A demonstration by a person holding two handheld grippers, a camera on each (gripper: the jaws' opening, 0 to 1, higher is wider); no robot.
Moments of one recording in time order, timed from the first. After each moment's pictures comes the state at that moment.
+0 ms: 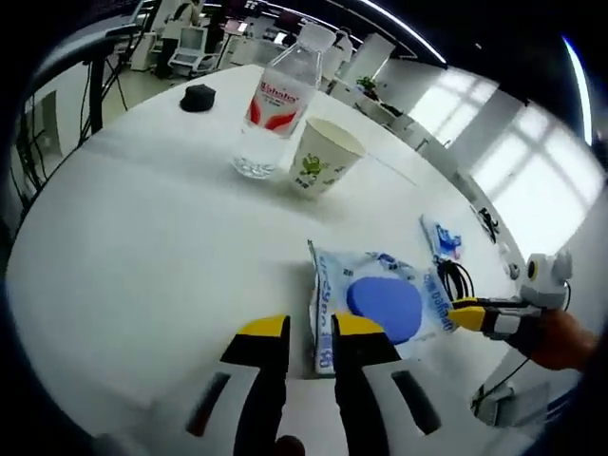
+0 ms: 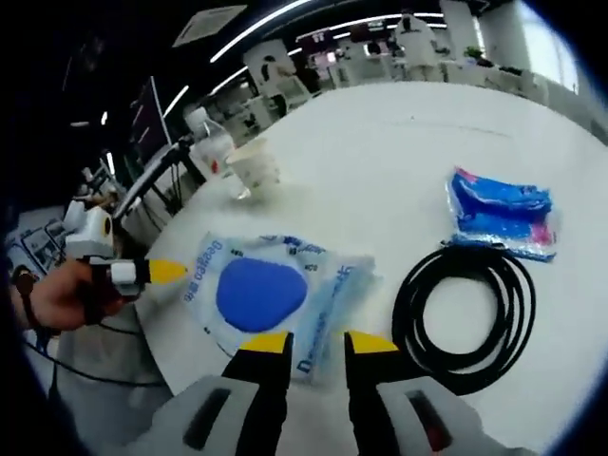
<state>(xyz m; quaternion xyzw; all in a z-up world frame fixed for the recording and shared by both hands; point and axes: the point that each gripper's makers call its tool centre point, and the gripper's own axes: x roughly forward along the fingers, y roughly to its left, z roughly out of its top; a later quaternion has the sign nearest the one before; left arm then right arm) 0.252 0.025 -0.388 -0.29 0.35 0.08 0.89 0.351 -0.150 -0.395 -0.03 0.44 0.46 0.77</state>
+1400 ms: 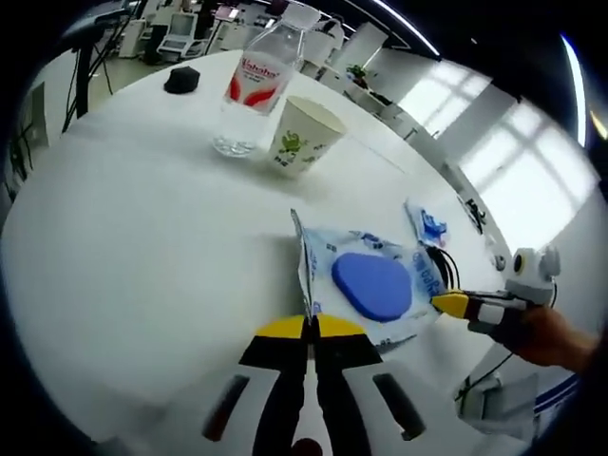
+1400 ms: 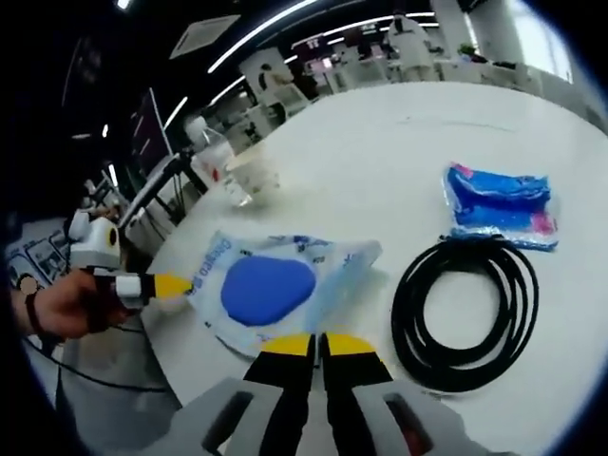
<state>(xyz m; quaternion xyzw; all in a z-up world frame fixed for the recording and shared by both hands) 0.263 0.004 -0.388 -0.30 0.36 0.04 0.88 0.352 -0.153 -0.387 -0.01 0.43 0.47 0.77</state>
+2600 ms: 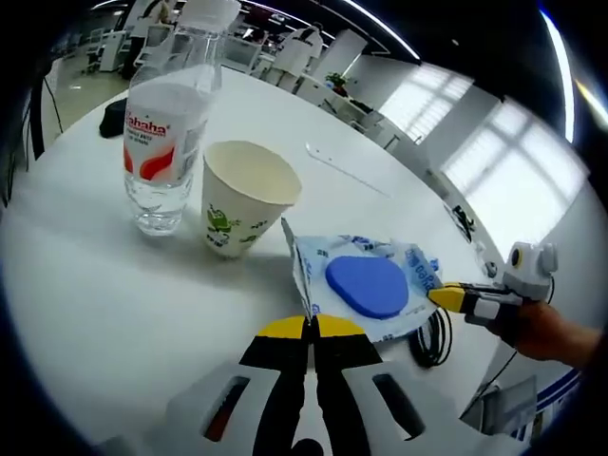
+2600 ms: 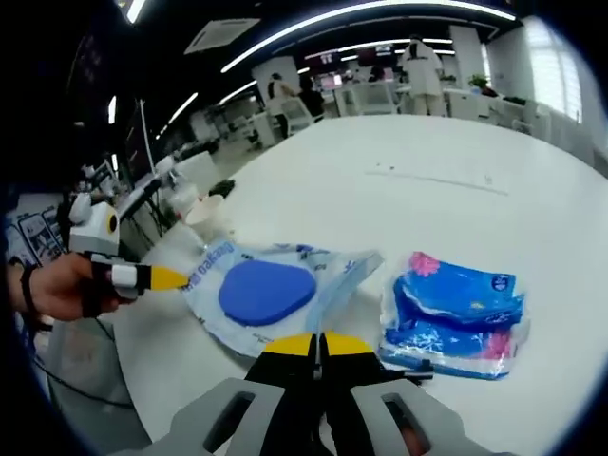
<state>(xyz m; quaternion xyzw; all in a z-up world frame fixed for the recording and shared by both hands) 0.367 0.011 -0.376 -0.31 0.33 0.01 0.89 0.467 -0.143 -0.370 -0.05 0.38 0.47 0.79</state>
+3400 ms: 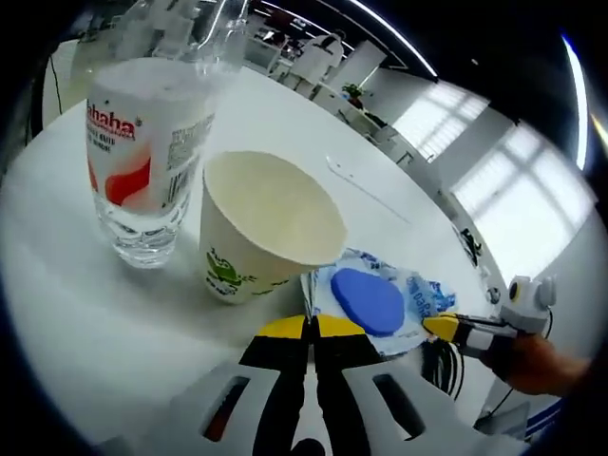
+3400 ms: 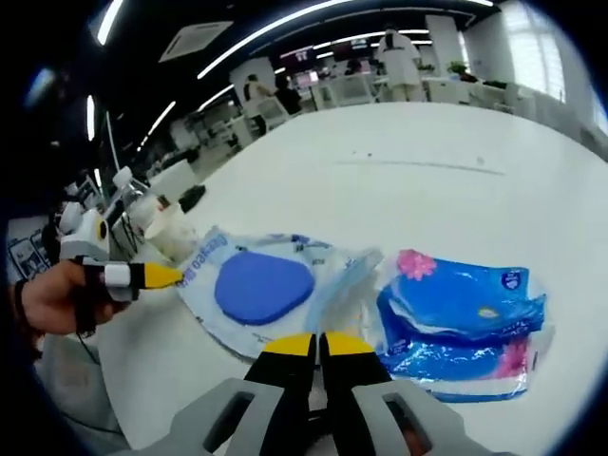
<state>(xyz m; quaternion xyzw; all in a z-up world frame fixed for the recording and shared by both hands) 0.408 0.033 -0.395 -0.34 0.31 0.04 0.89 0.490 -0.128 -0.398 -0.03 0.40 0.43 0.81</state>
